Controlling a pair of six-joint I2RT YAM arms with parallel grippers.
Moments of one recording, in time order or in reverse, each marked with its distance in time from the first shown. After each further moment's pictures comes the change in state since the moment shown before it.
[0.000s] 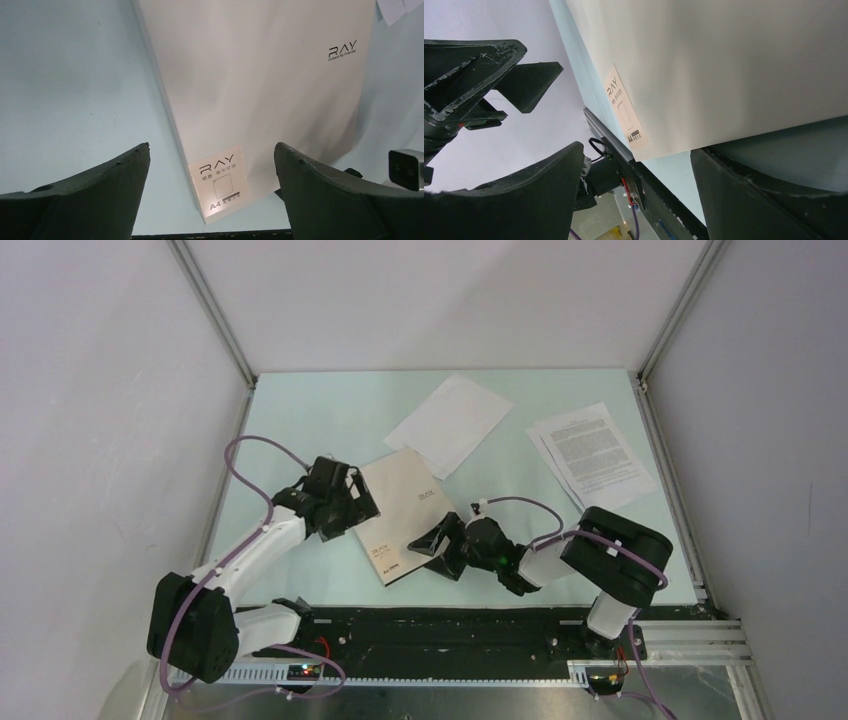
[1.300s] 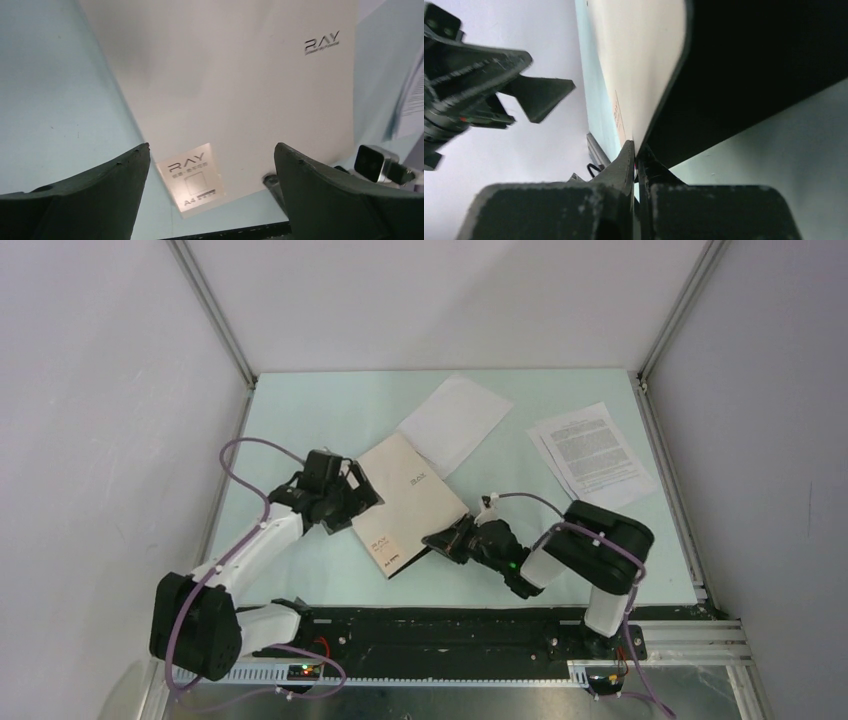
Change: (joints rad) left arm 0.051 0.014 -0.012 0.095 0.108 -0.060; right arm -0.060 0.151 -0.079 0.381 0.075 -0.098
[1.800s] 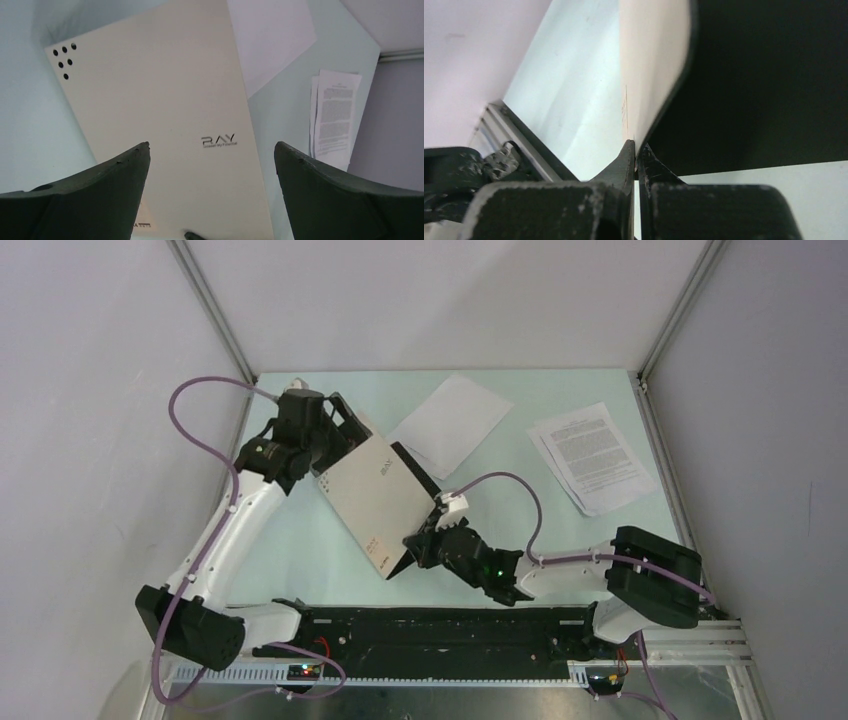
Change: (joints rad) left arm 0.000 0.029 0.517 -0.230 -0.140 0.005; right arm 0.274 -0.323 0.228 -0.554 0.360 -0.622
